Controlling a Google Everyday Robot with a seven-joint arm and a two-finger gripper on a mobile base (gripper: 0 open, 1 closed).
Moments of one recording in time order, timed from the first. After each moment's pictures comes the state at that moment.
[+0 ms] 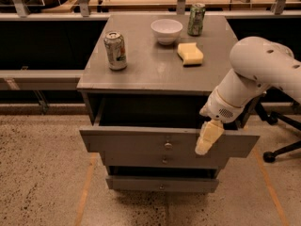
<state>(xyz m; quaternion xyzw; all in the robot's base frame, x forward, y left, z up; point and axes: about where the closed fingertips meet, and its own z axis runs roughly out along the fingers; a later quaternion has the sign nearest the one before) 0.513 -0.163 0.748 -0.58 0.79 0.12 0.11</state>
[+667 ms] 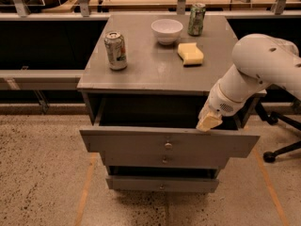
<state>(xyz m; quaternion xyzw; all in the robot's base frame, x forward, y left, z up) 0.544 -0.172 0.758 -0.58 0.80 0.07 0.15</state>
